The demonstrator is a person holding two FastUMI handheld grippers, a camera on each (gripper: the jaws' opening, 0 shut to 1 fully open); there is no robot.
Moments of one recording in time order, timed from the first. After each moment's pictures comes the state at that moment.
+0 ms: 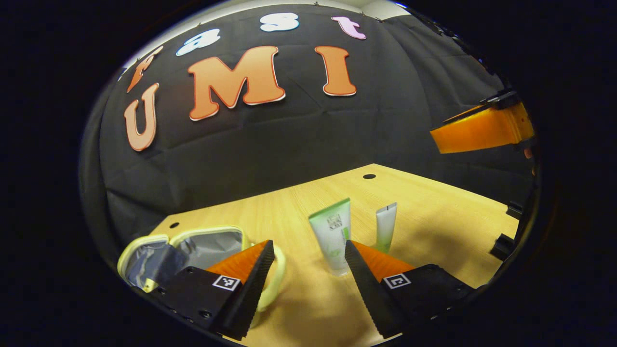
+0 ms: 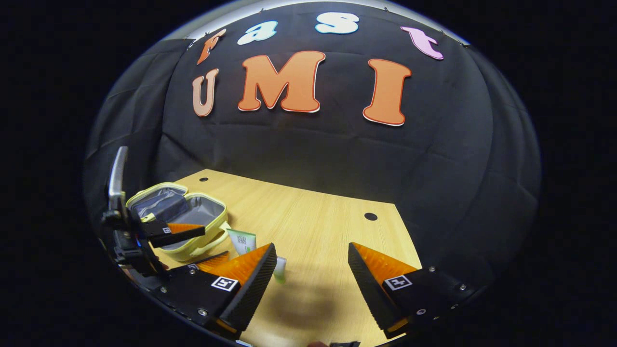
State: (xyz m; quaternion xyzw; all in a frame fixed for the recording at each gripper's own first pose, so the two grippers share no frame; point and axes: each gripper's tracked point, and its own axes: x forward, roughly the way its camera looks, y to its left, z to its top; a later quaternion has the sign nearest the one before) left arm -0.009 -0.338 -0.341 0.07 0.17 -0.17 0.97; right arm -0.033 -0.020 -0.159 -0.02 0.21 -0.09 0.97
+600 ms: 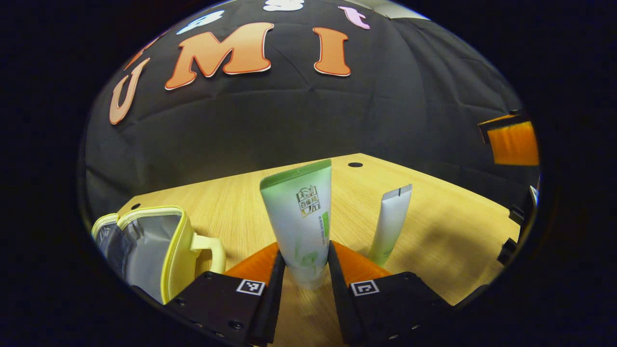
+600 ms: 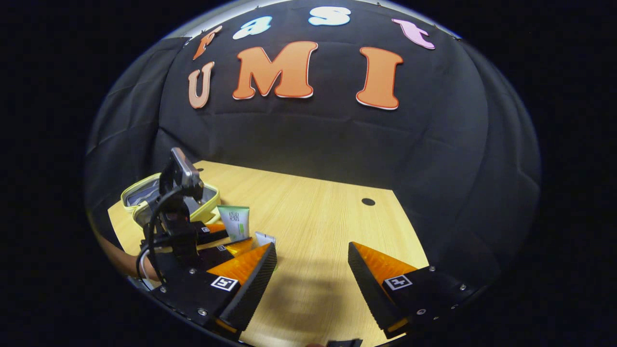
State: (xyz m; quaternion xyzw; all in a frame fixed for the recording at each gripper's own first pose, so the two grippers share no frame) left arm 0.036 -0.392 -0.401 0.04 0.20 -0.22 0.95; right arm -0.044 -0.026 -0.207 -0.01 0.23 -0.09 0.97
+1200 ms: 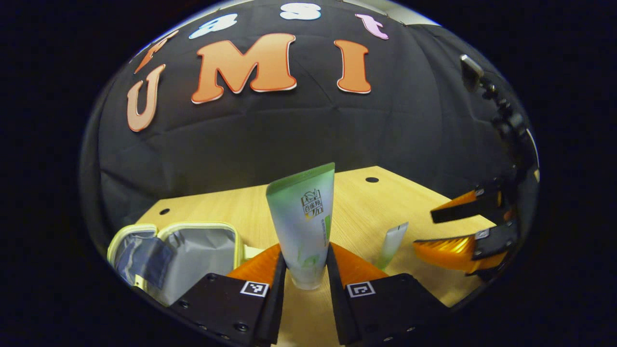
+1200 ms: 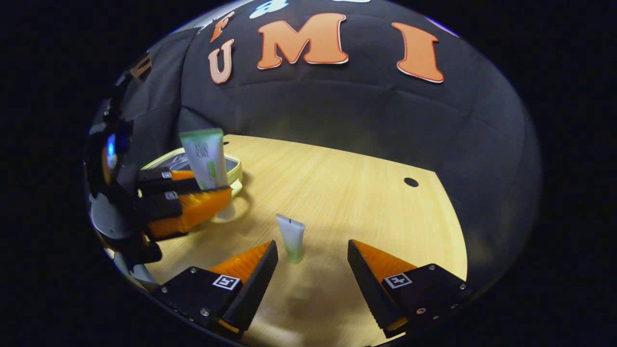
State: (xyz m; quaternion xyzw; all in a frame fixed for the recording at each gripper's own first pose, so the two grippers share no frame) left arm 0.014 -0.326 -0.307 0.04 0.20 -0.16 0.97; right arm -0.002 0.015 -0.268 -0.01 0.31 0.02 0.95
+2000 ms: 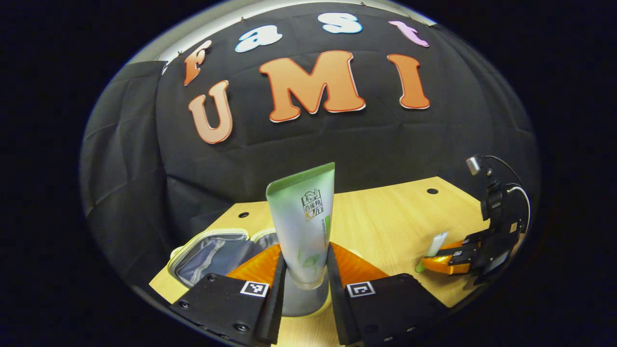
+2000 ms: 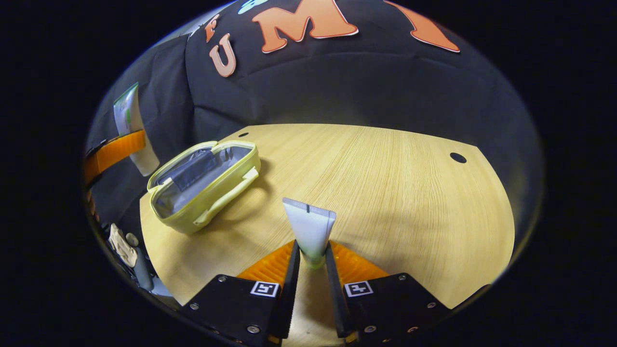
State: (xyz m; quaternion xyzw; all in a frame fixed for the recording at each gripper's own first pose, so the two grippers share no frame) left arm -0.029 -0.195 -0.233 0.07 0.19 0.04 0.98; right arm 0.024 0.054 -0.313 0.07 0.34 0.10 0.93
